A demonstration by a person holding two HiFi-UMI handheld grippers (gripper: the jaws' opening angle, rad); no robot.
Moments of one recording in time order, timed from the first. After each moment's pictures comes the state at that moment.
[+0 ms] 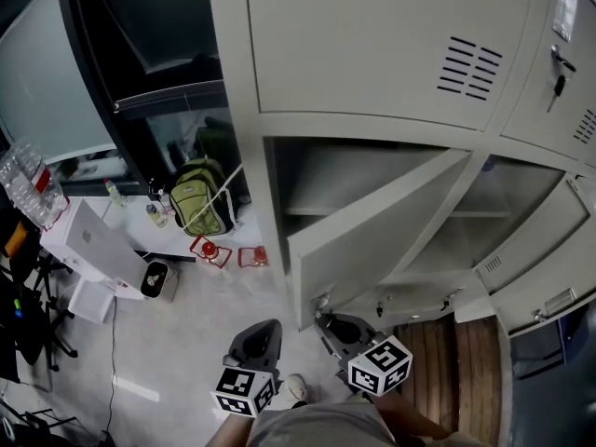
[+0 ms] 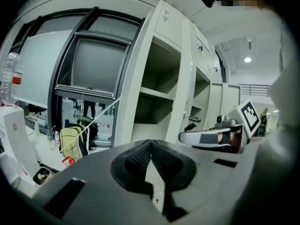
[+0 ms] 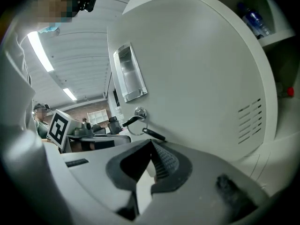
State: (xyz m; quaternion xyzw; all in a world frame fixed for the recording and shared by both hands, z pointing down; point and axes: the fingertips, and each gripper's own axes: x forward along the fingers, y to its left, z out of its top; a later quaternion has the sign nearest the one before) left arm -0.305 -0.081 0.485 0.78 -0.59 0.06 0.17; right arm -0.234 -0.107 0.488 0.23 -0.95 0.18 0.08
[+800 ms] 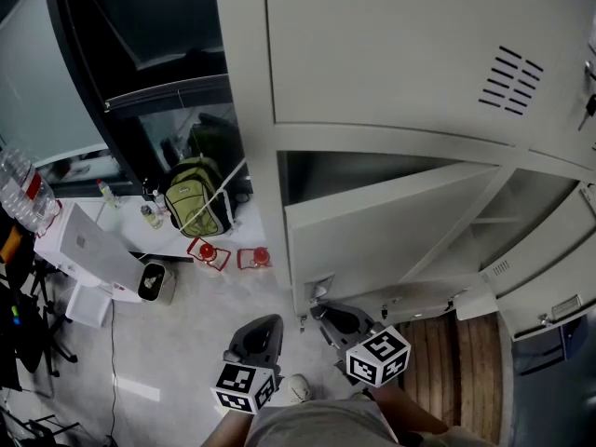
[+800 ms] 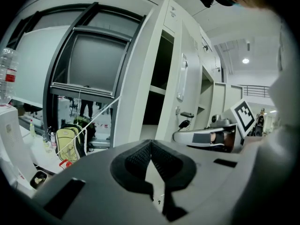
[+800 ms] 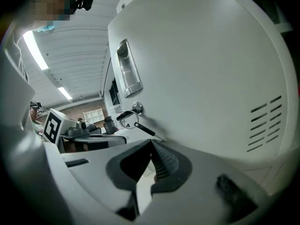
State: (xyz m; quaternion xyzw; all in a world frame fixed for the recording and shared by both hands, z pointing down) left arm -0.329 -0.119 0.492 0.79 -0.58 0.06 0.18; right arm -0.264 -0.153 0.499 0.24 -0.95 0.19 0.09
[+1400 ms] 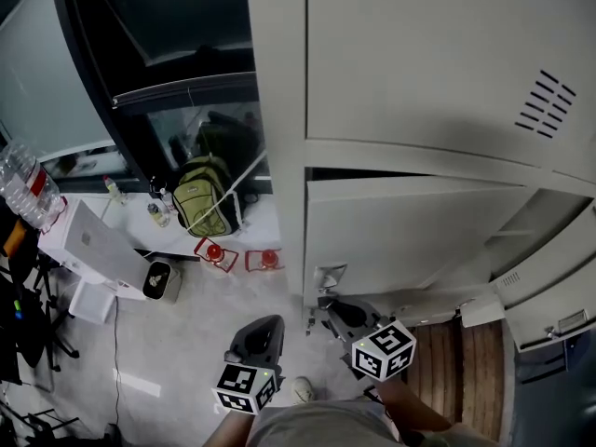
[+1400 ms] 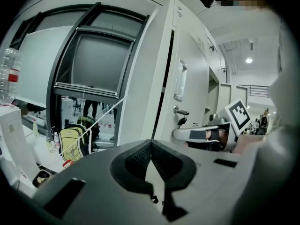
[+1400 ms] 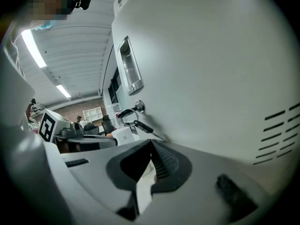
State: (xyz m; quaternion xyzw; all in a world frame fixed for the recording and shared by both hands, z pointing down) left arm -0.355 -0.132 0.494 0.78 -0.59 0.06 0.18; right arm -0.281 -0.186 0.502 0.25 -0.95 0.18 0.10
